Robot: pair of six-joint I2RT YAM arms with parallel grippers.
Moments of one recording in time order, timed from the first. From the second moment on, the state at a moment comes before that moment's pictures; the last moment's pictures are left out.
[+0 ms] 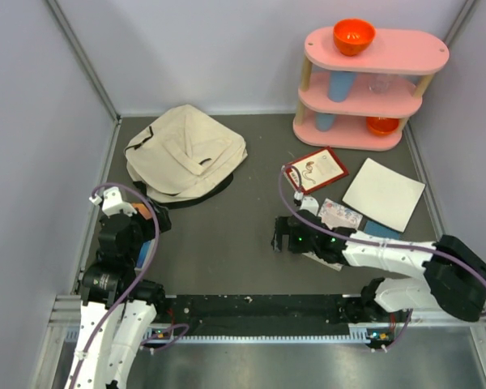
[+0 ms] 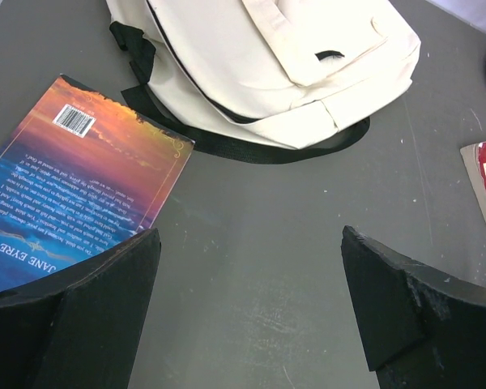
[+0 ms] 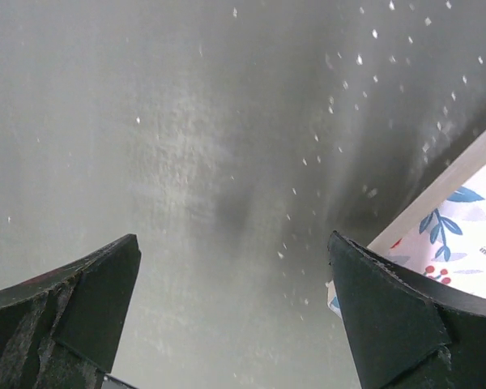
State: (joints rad) left arm -0.14 0.38 0.68 -0.70 -0.20 -0.47; right arm 0.93 1.29 0.57 -0.14 0.26 0.78
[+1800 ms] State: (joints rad) left arm -0.11 0.39 0.68 -0.70 -0.22 -0.47; right arm 0.61 2.38 1.71 0.10 -0.08 0.97
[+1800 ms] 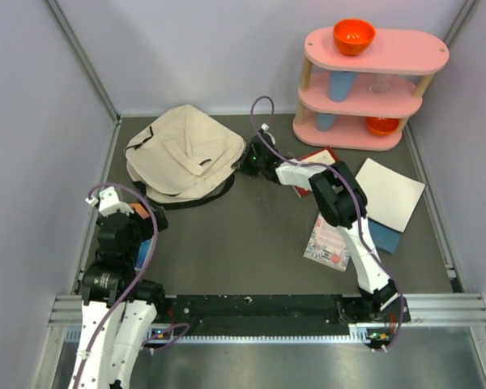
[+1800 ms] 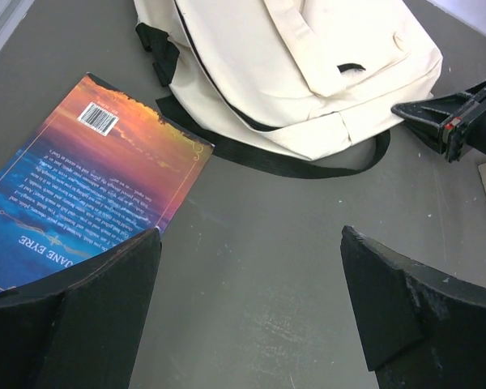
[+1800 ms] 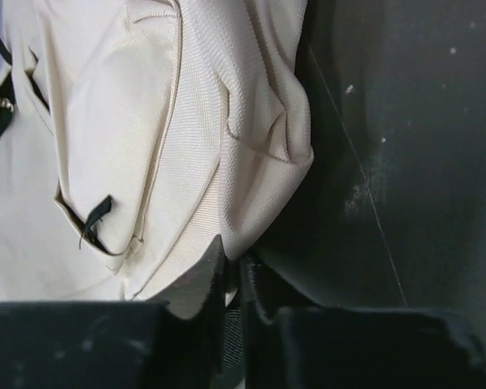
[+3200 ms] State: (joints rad) left arm -0.08 0.40 0.68 -0.70 -0.16 -0.47; right arm 0.50 1.29 0.67 -0.04 -0.20 0.81
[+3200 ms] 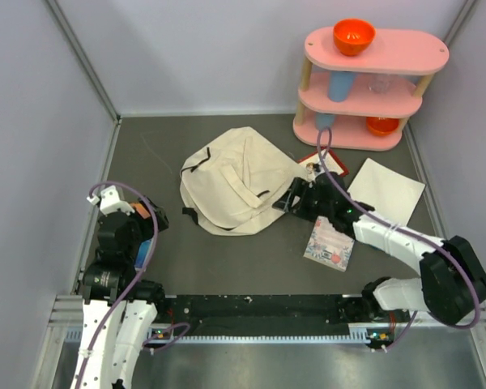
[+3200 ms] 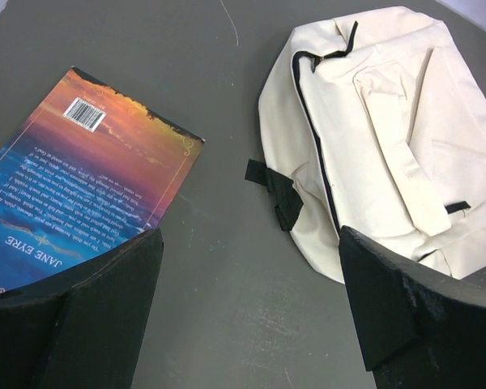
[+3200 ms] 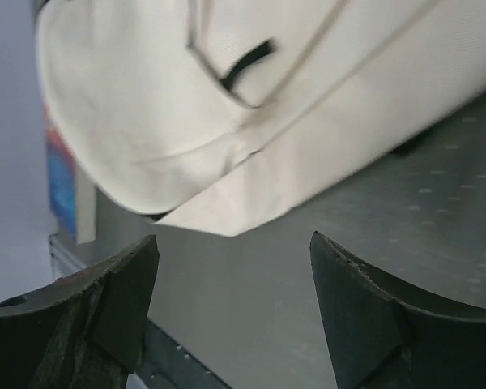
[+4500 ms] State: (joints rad) left arm -0.07 0.37 0.71 -0.77 -0.37 -0.56; right arm 1.04 2.19 1.70 -0.24 0.13 0.24
